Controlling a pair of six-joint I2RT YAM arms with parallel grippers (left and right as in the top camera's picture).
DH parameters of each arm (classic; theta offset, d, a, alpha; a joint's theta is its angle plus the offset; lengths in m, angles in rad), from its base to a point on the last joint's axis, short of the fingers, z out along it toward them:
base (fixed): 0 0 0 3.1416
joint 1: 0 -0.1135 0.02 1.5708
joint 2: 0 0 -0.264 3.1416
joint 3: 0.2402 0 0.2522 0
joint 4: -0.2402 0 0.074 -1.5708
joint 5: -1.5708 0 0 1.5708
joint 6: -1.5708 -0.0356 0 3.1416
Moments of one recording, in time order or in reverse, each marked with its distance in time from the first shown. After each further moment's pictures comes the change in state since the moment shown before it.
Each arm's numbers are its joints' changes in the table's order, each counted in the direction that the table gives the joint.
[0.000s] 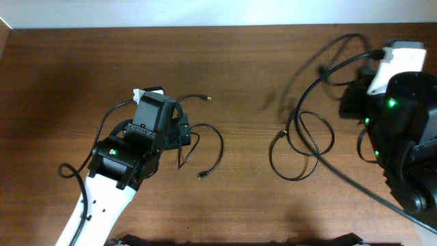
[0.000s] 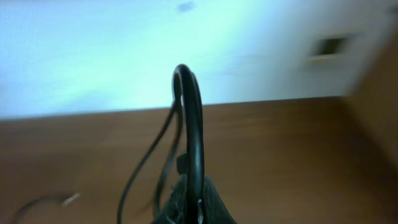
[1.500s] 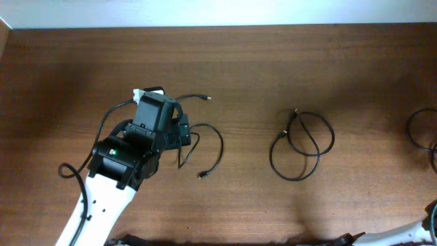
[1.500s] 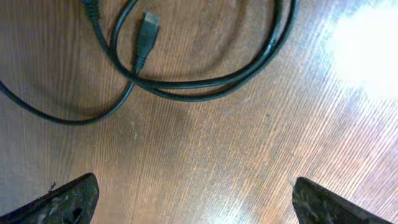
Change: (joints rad) left arm 0.000 0.000 0.000 -0.001 0.000 0.000; right arm 1.360 0.811 0.004 -0.207 0.548 -0.116
